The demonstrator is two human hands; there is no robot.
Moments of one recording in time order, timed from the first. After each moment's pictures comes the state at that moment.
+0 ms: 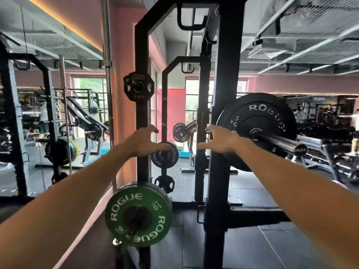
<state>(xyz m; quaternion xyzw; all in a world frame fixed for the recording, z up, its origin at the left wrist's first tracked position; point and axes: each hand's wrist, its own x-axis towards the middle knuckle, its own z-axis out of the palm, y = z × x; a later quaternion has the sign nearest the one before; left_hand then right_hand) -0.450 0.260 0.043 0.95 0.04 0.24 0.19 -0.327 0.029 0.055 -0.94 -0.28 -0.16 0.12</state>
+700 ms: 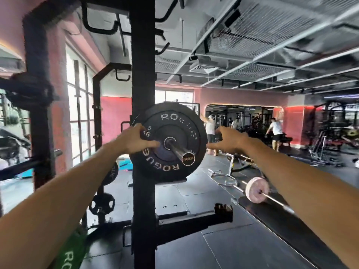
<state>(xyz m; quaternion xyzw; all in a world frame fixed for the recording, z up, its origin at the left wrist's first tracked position) -0.264 -0.013 0.071 0.94 -0.04 0.24 0.25 -0.216 -0.321 0.080 -0.97 -0.10 -0.17 0.13</state>
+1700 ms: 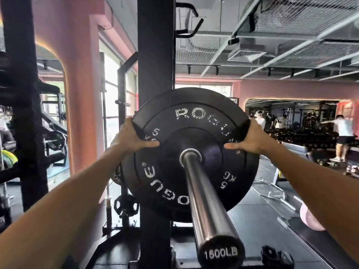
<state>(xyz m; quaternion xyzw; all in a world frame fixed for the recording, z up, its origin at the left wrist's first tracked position) 0.057 0.093 0.055 0.87 0.10 0.36 0.32 0.203 -0.294 0.058 -0.90 -0.18 -0.20 0.36</state>
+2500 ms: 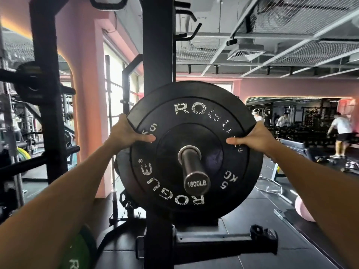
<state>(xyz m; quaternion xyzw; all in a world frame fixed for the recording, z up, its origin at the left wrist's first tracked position) -0.071 0.045 0.054 0.83 0.08 0.39 0.38 0.045 -0.333 0.051 -0.80 -0.22 -0.19 0.52</state>
